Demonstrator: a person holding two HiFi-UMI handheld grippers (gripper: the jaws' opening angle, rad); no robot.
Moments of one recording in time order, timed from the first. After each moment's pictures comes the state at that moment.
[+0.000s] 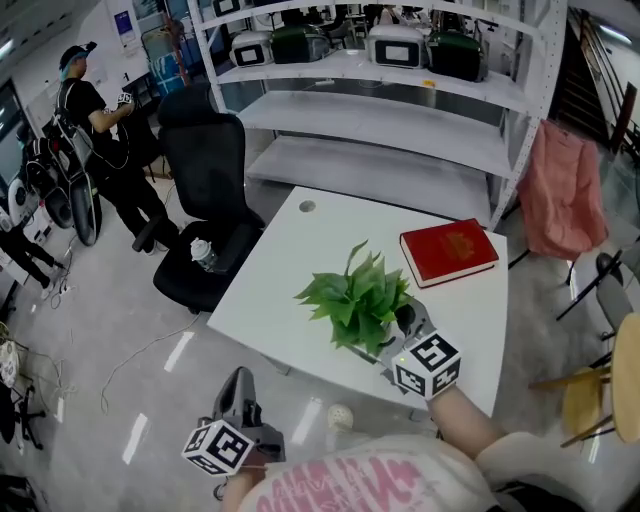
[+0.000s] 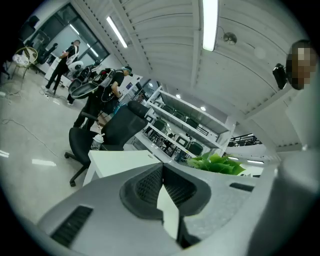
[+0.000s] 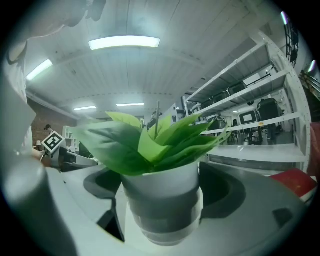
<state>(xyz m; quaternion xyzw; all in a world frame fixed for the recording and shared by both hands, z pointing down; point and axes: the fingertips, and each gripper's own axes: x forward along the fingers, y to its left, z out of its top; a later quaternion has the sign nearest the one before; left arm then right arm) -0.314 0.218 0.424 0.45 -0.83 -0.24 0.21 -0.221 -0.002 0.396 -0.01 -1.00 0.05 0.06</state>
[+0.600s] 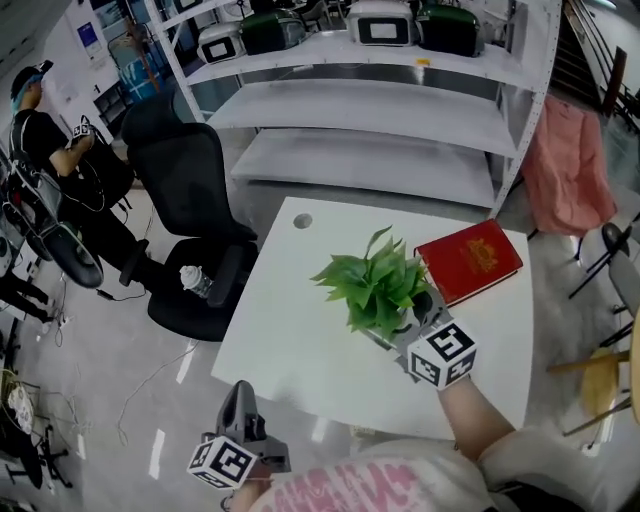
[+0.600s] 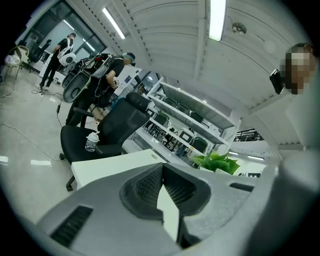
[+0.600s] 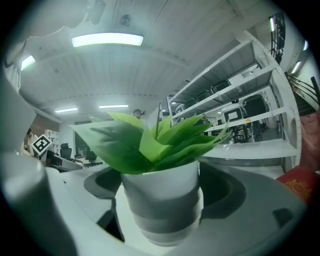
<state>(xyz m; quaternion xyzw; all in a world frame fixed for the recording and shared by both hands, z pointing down) -0.420 0.154 0.442 0.46 -0.82 -0.22 0.25 -0.306 -0.114 0.413 0.08 -0.99 0.08 0.05</state>
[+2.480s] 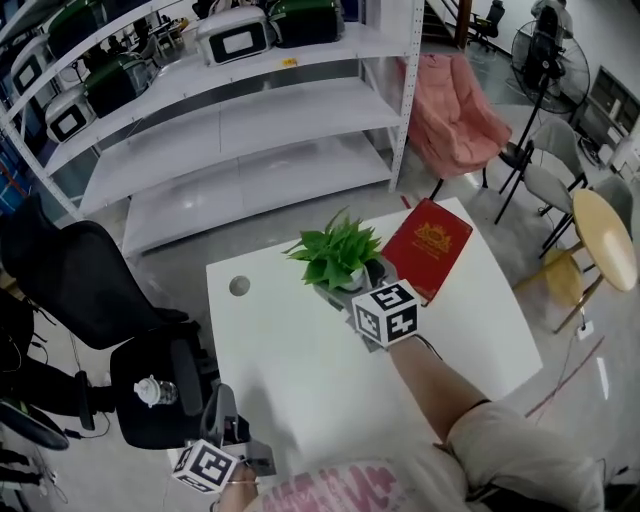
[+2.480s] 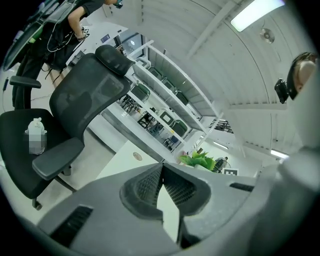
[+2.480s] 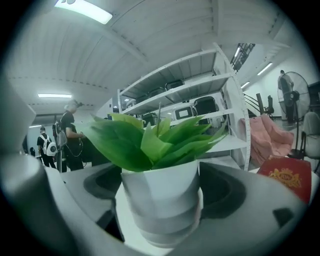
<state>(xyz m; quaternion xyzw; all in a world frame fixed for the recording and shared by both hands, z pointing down) -0.589 -0.020 0.465 0.63 -0.67 -0.19 0.34 -0.389 -0.274 0.460 0.37 -0.91 0.13 0.09</state>
